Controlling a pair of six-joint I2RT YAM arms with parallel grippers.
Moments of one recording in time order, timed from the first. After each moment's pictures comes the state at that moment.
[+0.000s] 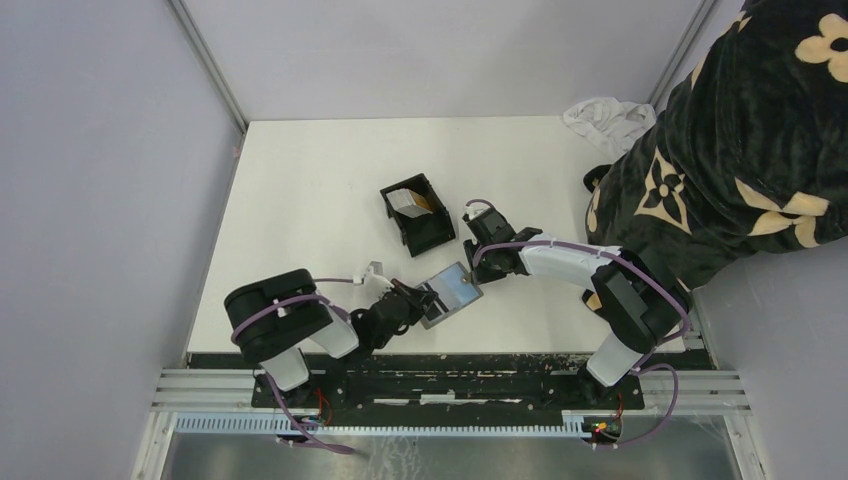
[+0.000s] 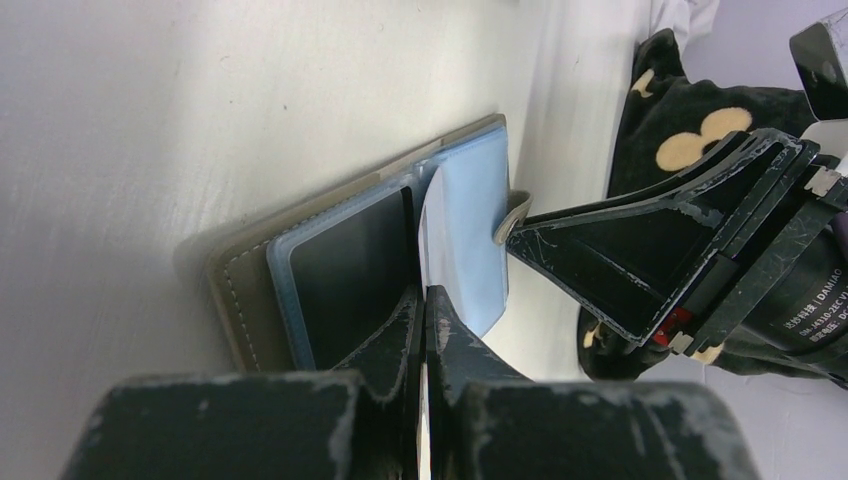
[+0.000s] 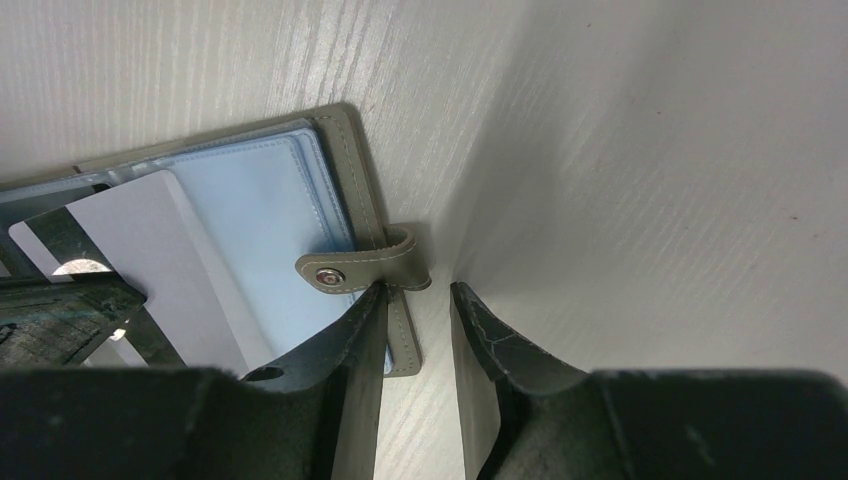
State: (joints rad) left arm -1.05 1.65 0.23 0.92 -0.49 -1.47; right arm 0.68 1.66 0.91 -0.34 0.03 0.36
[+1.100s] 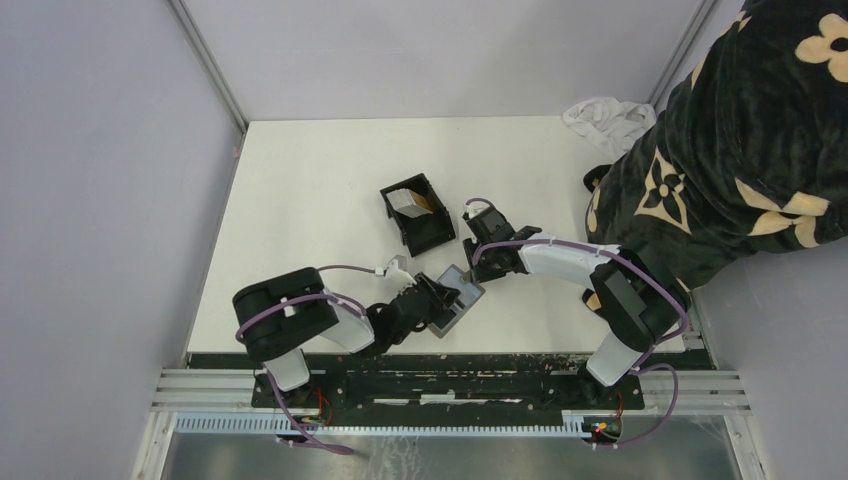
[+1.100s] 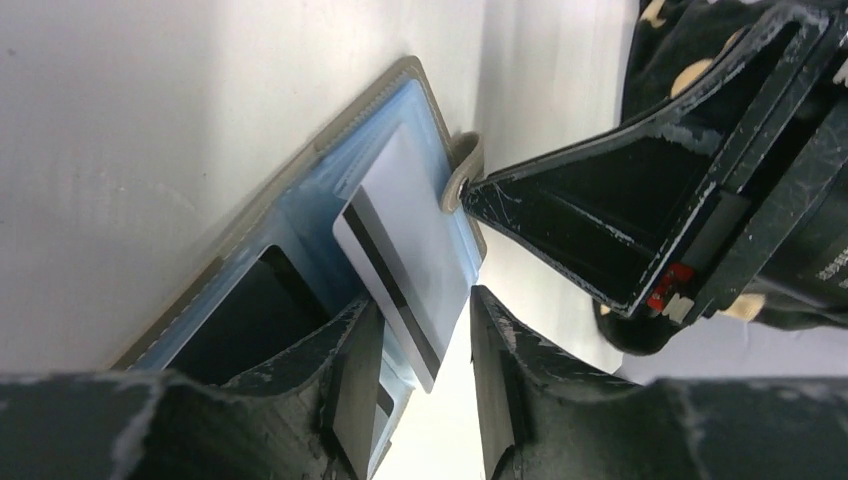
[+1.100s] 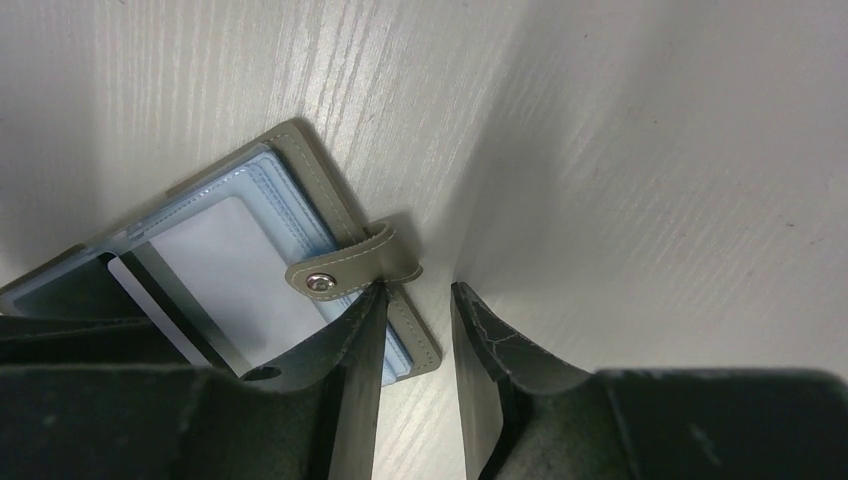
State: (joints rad) left arm -1.11 1.72 0.38 0.85 -0.47 -1.39; right arm 0.67 1.67 0.92 -0.34 0.02 0.36
